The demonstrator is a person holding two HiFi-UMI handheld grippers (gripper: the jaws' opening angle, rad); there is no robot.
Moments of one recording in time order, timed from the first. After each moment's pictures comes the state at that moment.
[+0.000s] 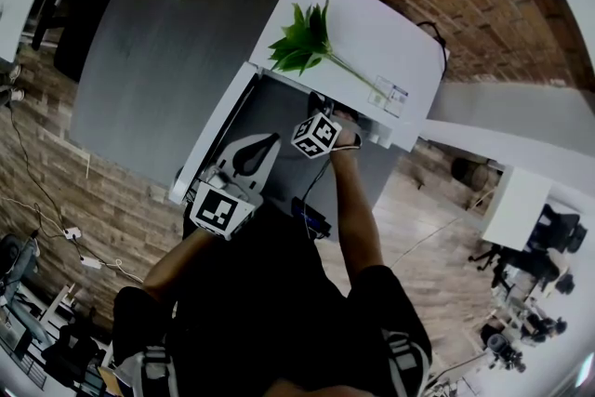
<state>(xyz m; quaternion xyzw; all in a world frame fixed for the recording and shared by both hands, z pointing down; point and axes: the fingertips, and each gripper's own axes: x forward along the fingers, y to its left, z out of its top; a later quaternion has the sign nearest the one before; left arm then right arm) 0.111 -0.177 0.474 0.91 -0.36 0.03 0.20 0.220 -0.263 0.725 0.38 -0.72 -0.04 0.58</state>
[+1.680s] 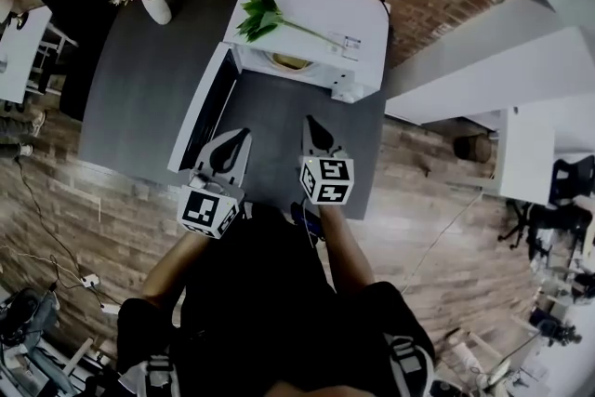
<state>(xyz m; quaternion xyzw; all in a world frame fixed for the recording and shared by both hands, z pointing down) 0.094 -0.064 0.417 0.93 -0.36 0.02 0.09 0.228 -0.079 0.525 0.63 -0.74 0.22 0.12</state>
